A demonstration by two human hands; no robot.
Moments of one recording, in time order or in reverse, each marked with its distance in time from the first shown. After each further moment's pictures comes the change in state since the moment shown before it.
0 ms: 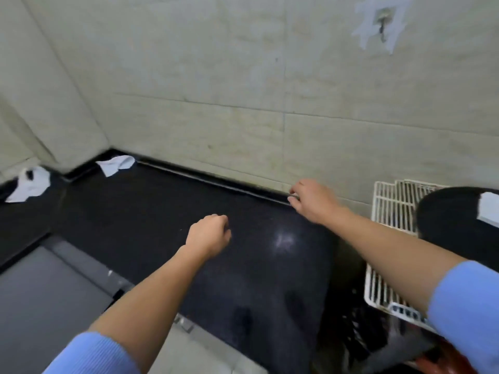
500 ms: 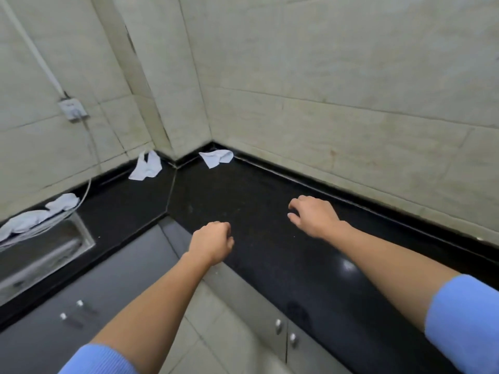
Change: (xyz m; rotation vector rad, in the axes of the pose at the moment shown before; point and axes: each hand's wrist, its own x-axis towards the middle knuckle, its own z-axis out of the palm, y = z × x) left_hand -0.065 -0.360 -0.053 0.040 0.024 -0.255; right_hand 0.138 -0.361 0.097 -0.030 -0.080 -0.274
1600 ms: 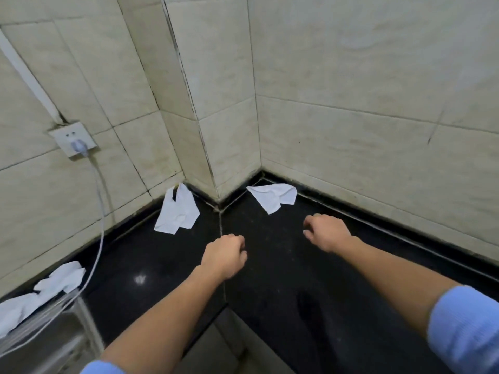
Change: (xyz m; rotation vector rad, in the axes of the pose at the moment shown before) left_hand 0.366 -0.357 0.002 -0.044 -0.100 0.079; right_hand 0.477 -0.155 0.135 0.006 -0.154 0.112
